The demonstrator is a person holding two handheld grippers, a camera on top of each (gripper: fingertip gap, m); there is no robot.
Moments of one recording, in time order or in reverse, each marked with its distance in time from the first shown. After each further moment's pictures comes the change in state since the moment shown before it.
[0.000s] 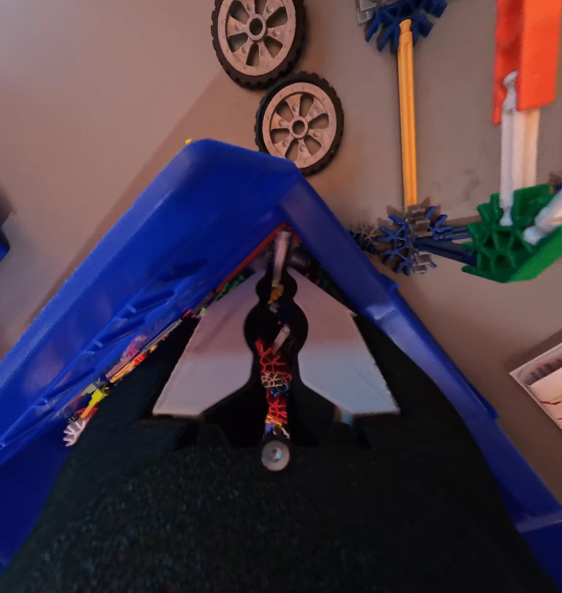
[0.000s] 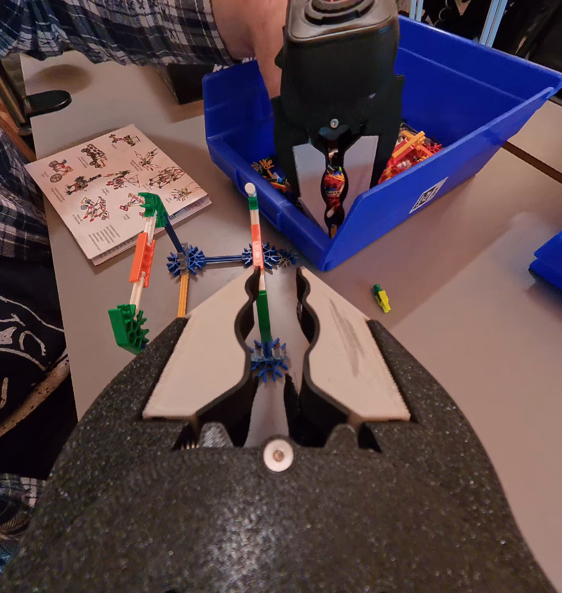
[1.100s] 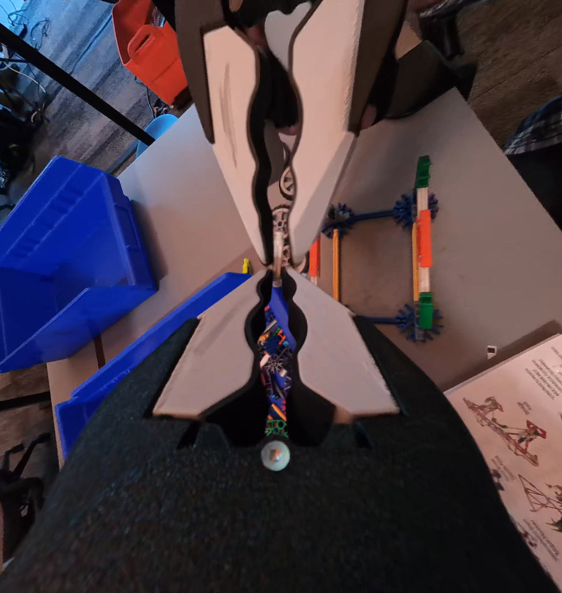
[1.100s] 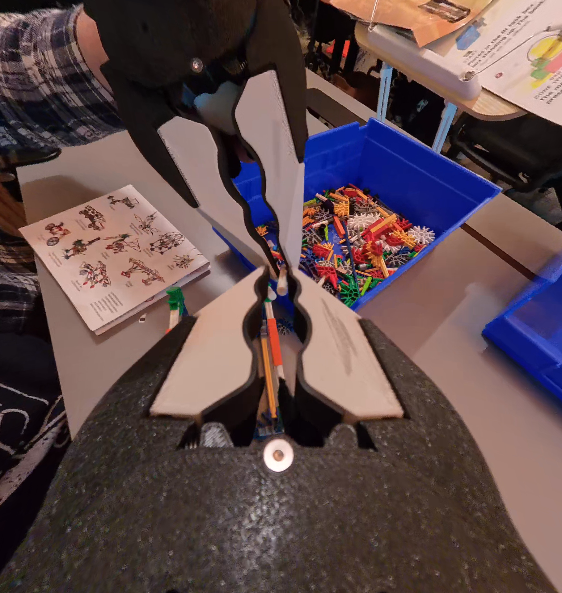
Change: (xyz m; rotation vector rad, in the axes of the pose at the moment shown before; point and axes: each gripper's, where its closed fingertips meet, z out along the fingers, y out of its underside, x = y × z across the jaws) left arm 0.039 -0.086 -0.114 0.323 -0.332 -0.038; right arm -0.015 -0.069 0.012 0.074 0.104 -0.073
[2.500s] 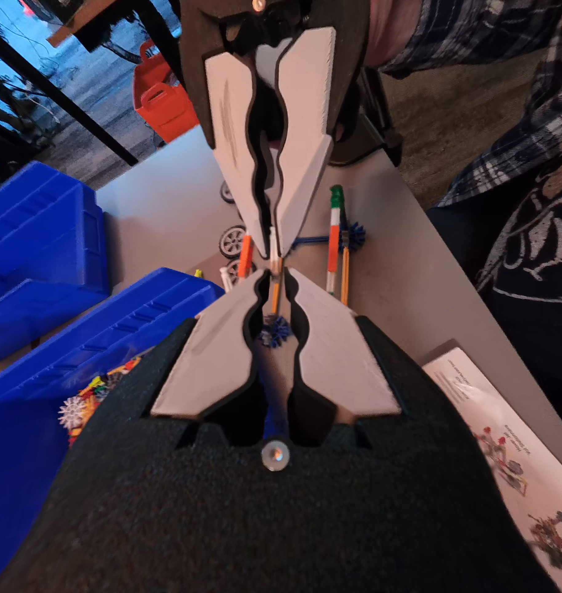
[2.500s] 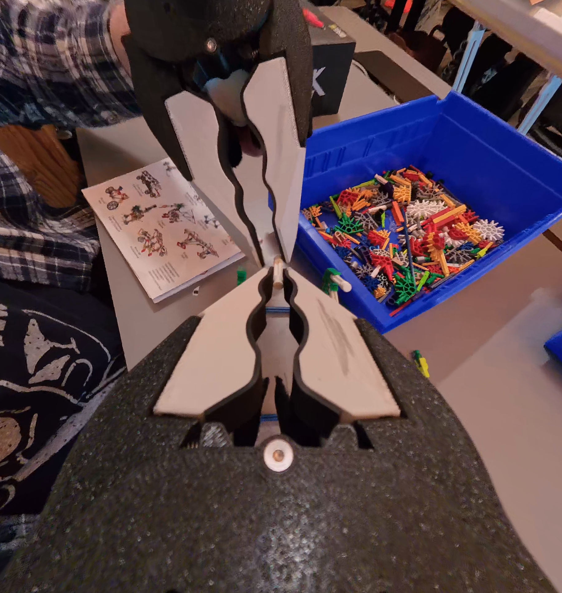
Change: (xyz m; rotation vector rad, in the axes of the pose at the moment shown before) left arm 0.055 -0.005 -0.019 0.167 0.007 -0.119; right arm -0.053 0.011 -0.001 -0.094 -0.119 -0.048
